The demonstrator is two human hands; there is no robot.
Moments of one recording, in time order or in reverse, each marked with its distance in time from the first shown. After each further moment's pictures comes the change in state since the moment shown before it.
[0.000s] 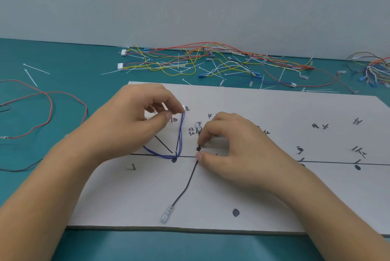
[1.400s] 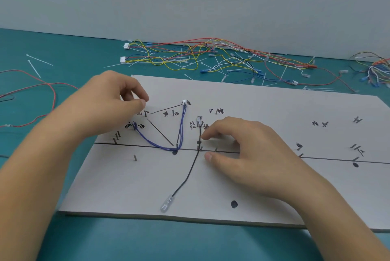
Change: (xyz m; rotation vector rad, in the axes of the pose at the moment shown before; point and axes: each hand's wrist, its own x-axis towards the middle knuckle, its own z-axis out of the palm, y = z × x) left_hand 0.001 -0.025 -0.024 0.159 0.074 -0.478; right_hand -0.022 0.005 -0.005 -0.023 0.002 -0.004
